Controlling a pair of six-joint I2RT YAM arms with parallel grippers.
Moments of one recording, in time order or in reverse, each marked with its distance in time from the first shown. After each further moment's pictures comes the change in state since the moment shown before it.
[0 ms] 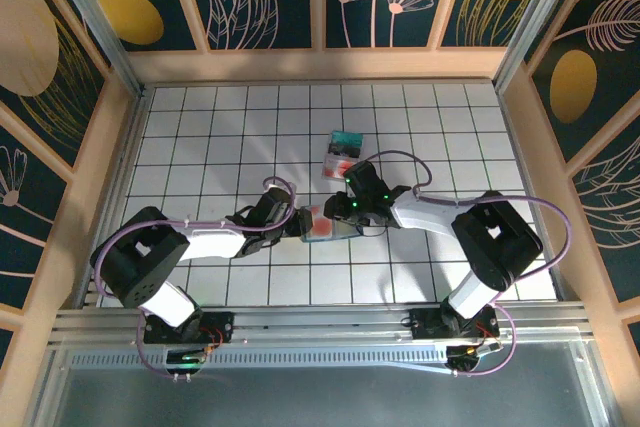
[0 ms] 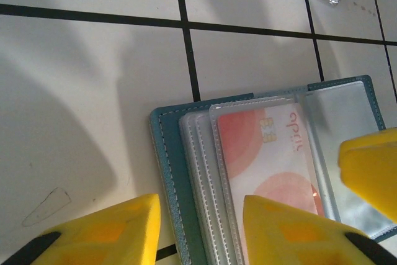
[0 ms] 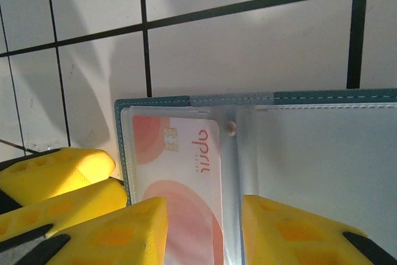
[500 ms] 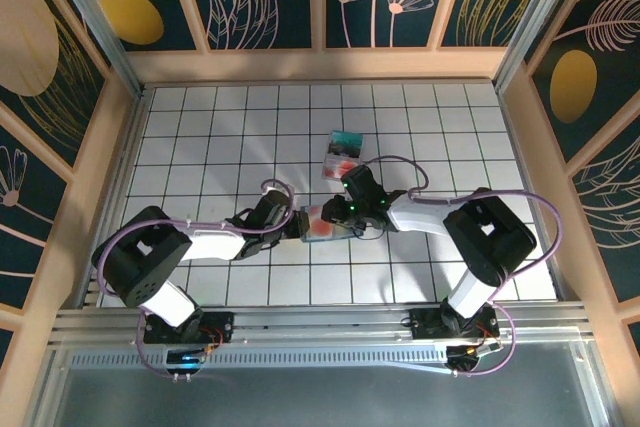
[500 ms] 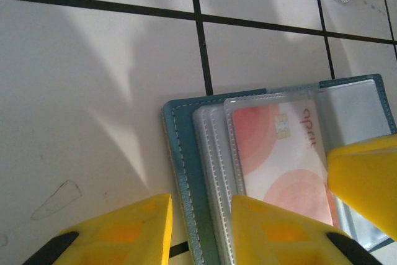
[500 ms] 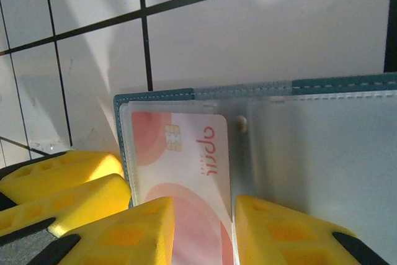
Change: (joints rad) left arm 0.000 0.010 -0.027 0.030 -0.007 -0.015; right arm 0.016 0.026 -0.032 0.082 -0.016 0.046
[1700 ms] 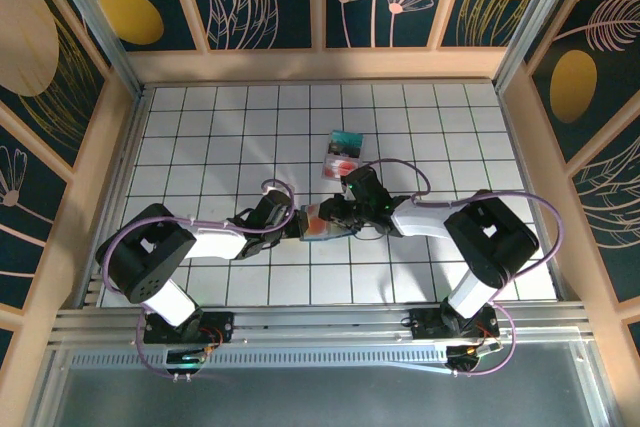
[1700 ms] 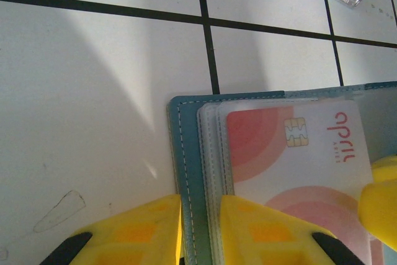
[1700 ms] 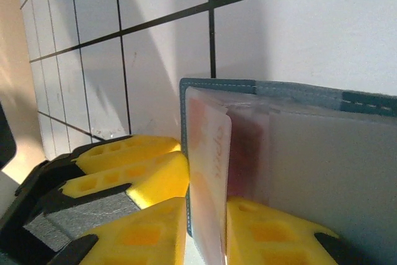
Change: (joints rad) left arm 0.001 0.029 0.003 0.030 -0.004 0.000; right arm -0.010 -0.013 -0.067 0.202 -0.122 0.071
